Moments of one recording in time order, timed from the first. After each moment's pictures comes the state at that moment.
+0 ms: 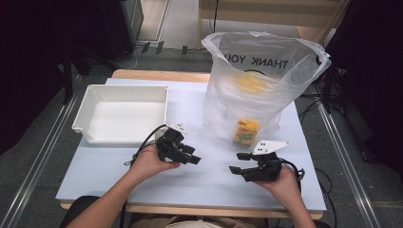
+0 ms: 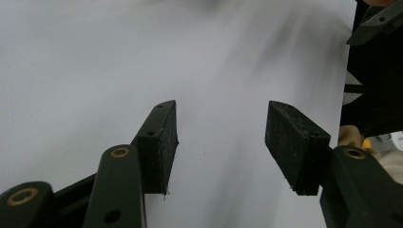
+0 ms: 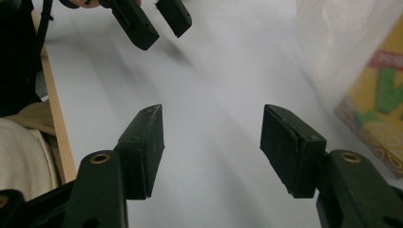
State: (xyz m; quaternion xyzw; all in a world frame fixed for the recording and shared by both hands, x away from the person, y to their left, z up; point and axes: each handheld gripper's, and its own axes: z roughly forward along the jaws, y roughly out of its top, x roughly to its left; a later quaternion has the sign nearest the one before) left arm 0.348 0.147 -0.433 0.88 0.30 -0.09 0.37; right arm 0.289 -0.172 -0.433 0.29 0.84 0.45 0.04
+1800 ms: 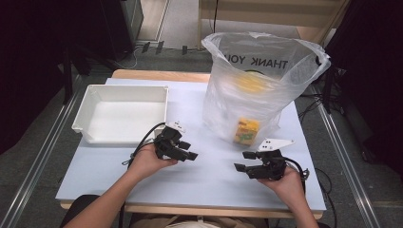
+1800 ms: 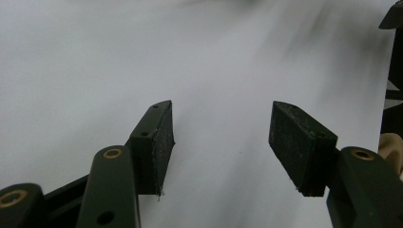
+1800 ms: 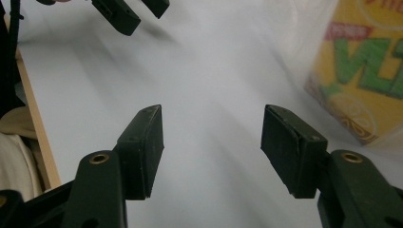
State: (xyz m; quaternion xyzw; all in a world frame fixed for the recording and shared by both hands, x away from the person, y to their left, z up) left arm 0.353 0.151 -0.435 0.88 0.32 -0.05 0.35; right arm 0.293 -0.185 -0.436 0.34 0.83 0.44 0.04
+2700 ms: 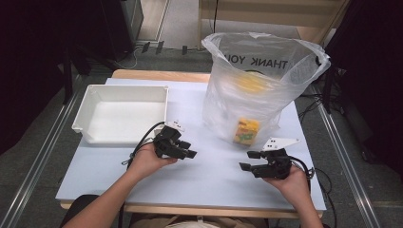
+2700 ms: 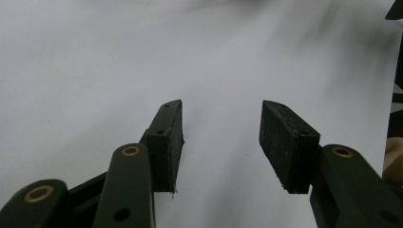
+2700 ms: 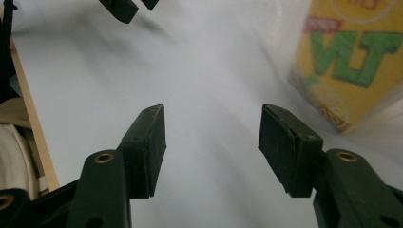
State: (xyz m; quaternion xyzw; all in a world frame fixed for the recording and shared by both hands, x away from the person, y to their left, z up) left arm 0.354 0.153 -0.434 0.88 0.32 -0.04 0.35; right arm 0.295 -0.199 -0.433 0.33 0.84 0.43 0.04
